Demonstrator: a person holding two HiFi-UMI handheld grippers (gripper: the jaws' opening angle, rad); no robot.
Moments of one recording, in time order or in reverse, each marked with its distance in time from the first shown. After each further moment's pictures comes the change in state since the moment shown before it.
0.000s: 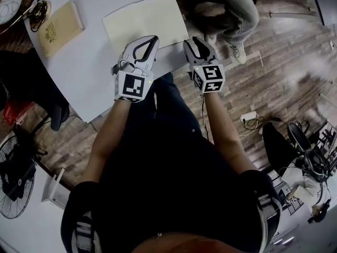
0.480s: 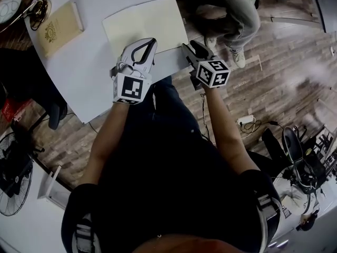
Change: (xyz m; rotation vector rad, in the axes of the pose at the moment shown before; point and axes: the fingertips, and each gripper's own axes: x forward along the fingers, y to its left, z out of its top) left arm 0.007 0.007 -0.008 -0.014 0.032 0.022; right arm 0.023 -0.014 -0.031 0.288 0.109 0.168
